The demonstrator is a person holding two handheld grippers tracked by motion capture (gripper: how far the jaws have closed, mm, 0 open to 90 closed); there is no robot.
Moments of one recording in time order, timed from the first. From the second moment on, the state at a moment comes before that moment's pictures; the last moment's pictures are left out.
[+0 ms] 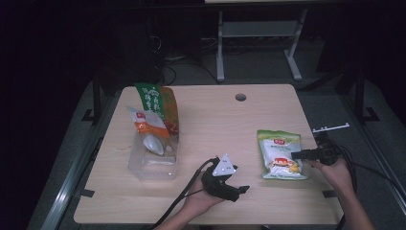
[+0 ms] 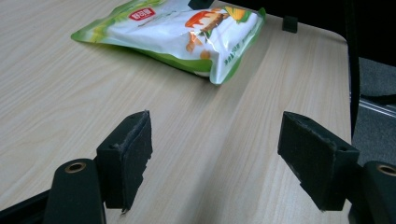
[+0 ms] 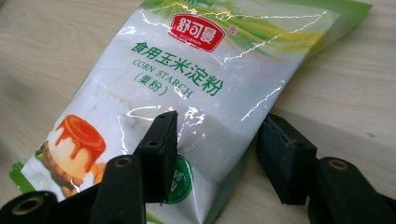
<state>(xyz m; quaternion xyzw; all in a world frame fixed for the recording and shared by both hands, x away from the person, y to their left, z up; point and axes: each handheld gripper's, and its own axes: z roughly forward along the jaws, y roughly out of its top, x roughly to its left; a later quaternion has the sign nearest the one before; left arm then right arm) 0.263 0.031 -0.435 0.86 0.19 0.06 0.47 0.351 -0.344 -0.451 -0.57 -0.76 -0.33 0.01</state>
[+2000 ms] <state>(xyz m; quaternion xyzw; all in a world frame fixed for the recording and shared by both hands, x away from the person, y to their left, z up) 0.286 -0.011 -0.461 0.89 0.22 0.09 0.40 0.345 -0.302 -0.450 -0.53 -0.78 -0.33 0.08</state>
